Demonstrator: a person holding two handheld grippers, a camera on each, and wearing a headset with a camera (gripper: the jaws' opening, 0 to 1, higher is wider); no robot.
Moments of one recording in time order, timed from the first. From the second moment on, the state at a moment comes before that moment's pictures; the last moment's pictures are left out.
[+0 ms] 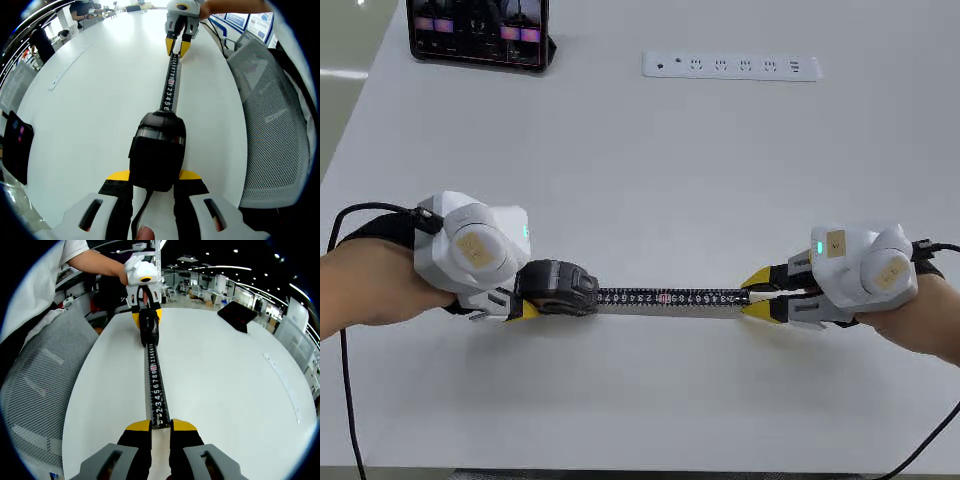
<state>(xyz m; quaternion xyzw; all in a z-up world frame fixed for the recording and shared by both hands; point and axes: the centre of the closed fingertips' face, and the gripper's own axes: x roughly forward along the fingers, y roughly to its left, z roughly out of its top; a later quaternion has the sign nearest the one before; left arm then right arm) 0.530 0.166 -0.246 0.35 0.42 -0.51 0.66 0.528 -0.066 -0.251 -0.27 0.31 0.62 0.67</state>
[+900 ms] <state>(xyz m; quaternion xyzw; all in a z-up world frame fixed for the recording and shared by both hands) 0.531 0.166 -0.246 0.35 0.42 -0.51 0.66 0.528 -0.100 -0.255 -0.28 0.33 0.61 0.67</state>
